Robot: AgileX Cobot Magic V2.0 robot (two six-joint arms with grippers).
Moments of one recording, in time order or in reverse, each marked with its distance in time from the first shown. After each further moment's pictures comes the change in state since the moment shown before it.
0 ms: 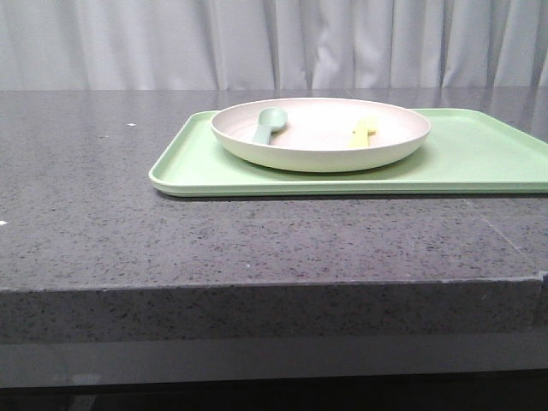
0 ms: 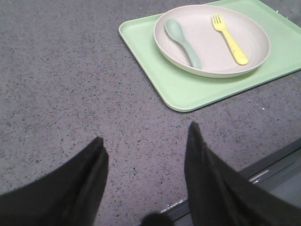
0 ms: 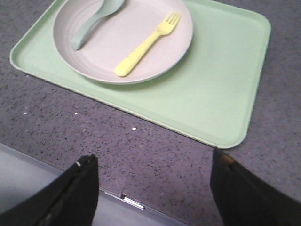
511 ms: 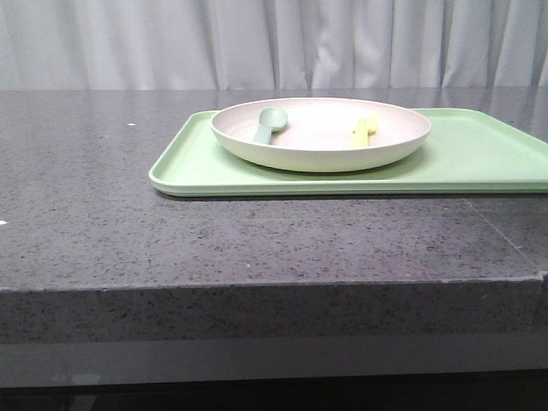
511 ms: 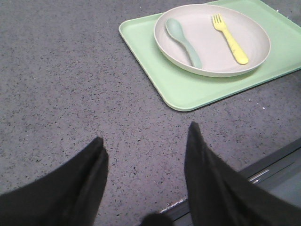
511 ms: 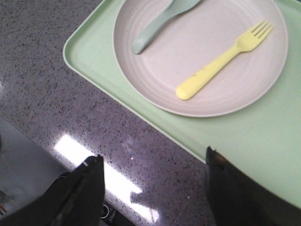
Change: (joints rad) left arm 0.000 0.000 0.001 0.001 0.000 0.000; right arm 0.206 0.427 -0.322 0.005 0.075 0.041
